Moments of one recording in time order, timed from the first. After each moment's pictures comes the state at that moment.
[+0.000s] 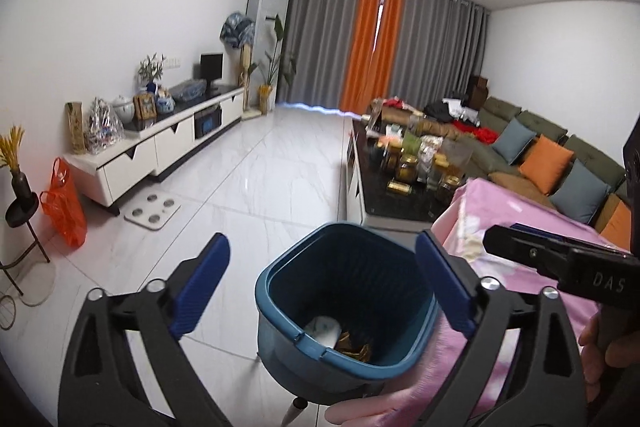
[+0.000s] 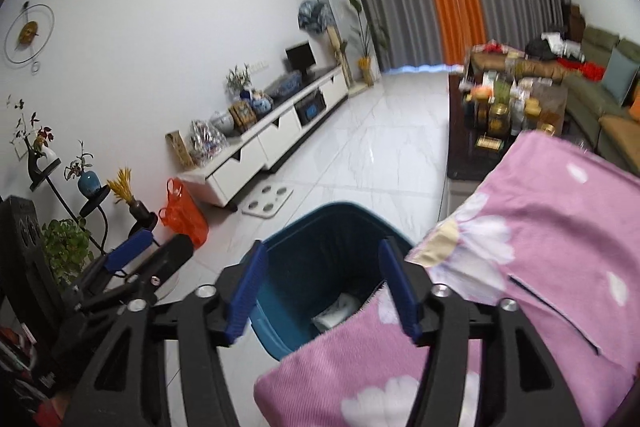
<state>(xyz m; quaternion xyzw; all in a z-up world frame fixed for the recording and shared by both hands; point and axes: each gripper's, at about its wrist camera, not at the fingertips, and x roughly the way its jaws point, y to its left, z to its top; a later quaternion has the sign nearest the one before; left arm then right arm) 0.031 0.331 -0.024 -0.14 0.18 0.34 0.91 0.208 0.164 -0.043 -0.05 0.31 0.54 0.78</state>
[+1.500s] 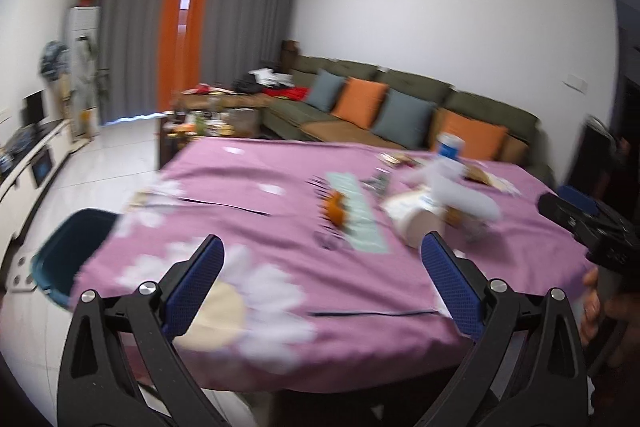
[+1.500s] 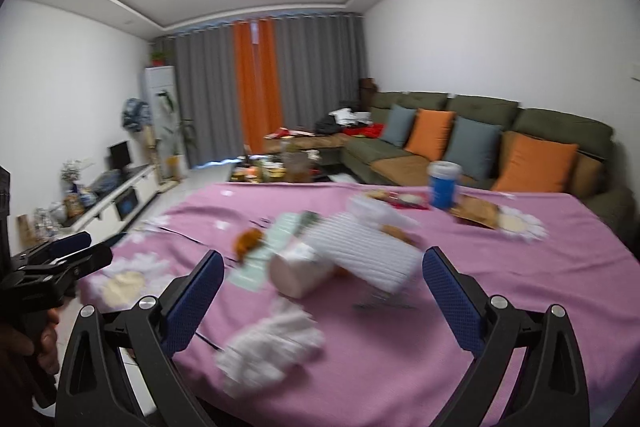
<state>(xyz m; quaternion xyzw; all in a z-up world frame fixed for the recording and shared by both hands) 0.073 0.024 -0.002 -0.05 0.22 0.00 0.97 0.157 -0.246 -0.043 0.00 0.18 0.21 0.96</state>
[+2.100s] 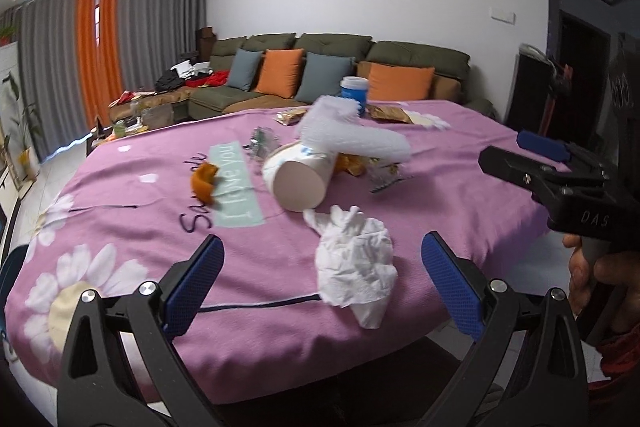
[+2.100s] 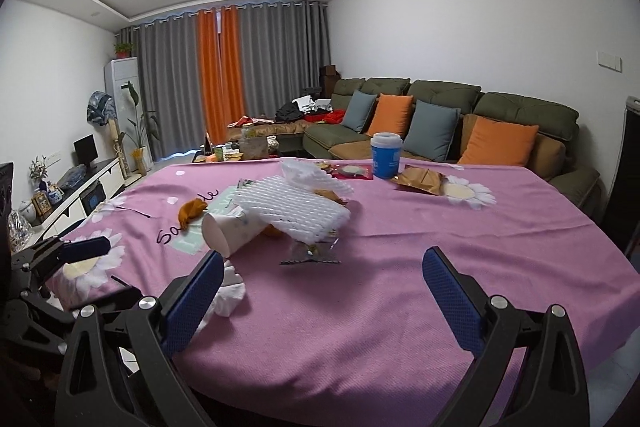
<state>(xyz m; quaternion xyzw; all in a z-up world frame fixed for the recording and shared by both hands) 0.109 -0.079 -0.046 0.03 0.26 -0.12 0.96 0.159 -0.289 -0.067 0.00 0.20 0.15 0.97</state>
